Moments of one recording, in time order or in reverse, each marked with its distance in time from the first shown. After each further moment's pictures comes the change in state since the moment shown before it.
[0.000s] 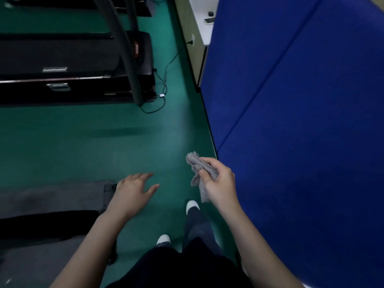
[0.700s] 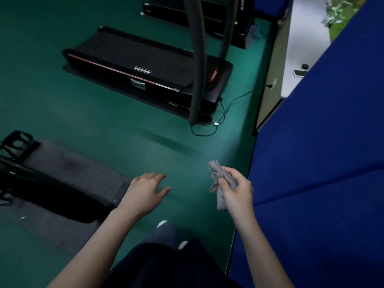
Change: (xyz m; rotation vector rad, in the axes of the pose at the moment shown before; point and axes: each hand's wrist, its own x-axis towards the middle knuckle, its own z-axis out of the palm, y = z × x) left_hand 0.133 0.051 -0.044 -0.059 0.184 -0.345; right_hand 0.239 -0.031 -0.008 -0.050 -0.306 -0.137
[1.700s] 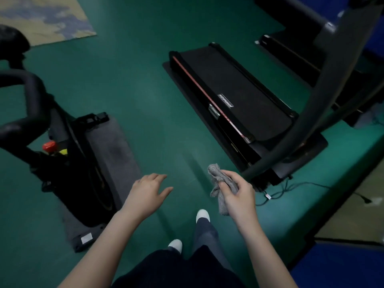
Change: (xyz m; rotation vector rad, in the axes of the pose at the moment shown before) left_hand 0.203 -0.147 -0.113 -0.257 0.199 -0.581; right_hand 0.291 -0.157 0.235 -0.120 -0.630 -0.333
